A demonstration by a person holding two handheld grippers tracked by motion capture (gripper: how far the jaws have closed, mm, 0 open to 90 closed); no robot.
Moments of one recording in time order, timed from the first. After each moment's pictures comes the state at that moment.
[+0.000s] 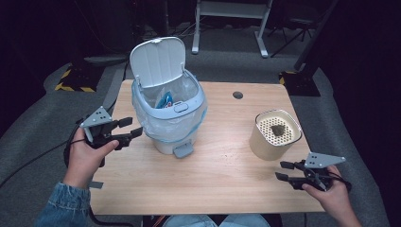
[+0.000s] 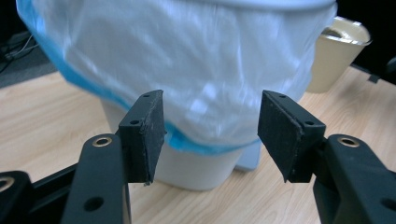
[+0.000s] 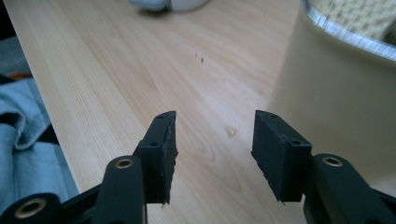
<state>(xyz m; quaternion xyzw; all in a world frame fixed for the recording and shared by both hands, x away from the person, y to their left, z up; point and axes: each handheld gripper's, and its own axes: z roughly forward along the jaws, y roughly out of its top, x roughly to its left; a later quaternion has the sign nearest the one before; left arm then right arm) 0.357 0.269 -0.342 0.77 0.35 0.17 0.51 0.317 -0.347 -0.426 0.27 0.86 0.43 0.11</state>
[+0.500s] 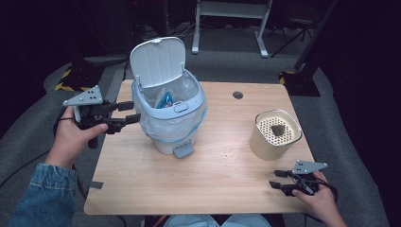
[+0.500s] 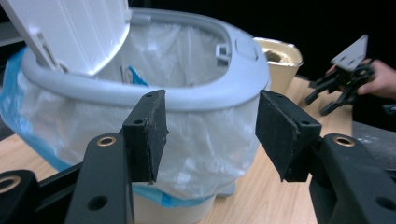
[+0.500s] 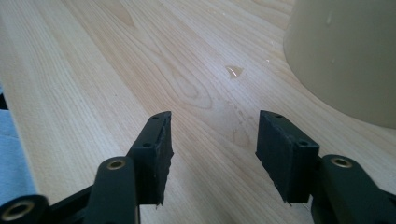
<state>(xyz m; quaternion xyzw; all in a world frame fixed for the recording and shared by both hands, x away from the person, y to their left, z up) 0.380 0.282 -0.291 0.78 0.26 0.13 0.55 0.325 -0.349 -0.485 0.29 0.87 0.39 0.09</state>
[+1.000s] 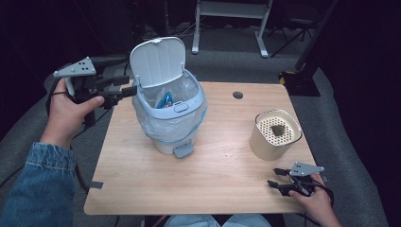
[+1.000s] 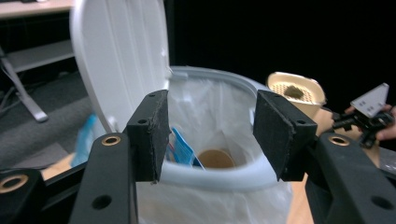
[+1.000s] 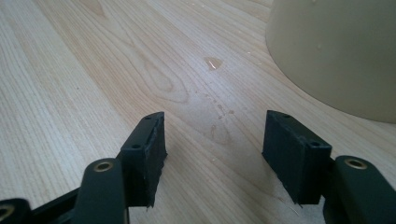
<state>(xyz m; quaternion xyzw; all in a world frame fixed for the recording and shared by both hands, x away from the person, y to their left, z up) 0.407 0.283 -0.242 0.76 0.28 0.17 0.56 0.328 -0.349 -0.503 0.30 0.86 0.40 0.13</state>
